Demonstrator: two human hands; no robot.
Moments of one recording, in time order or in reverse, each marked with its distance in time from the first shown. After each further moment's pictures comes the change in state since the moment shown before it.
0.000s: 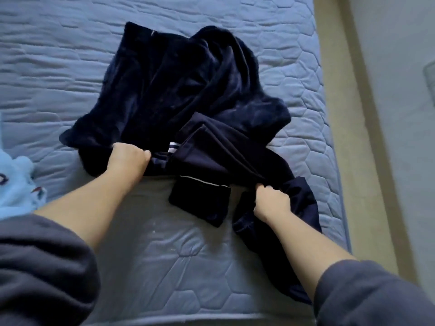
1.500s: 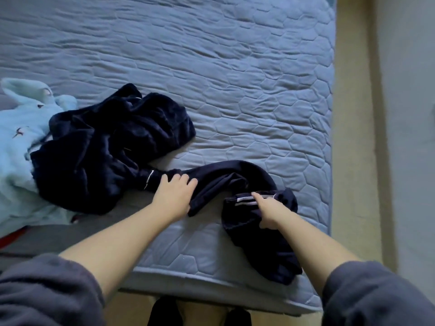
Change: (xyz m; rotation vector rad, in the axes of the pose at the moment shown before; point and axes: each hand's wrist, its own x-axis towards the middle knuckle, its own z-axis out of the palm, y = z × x) left_hand -0.129 0.058 -0.046 -0.484 -0.020 0.035; right_hand -0.078 0.019 -0.057 -0.041 -0.296 -0.279
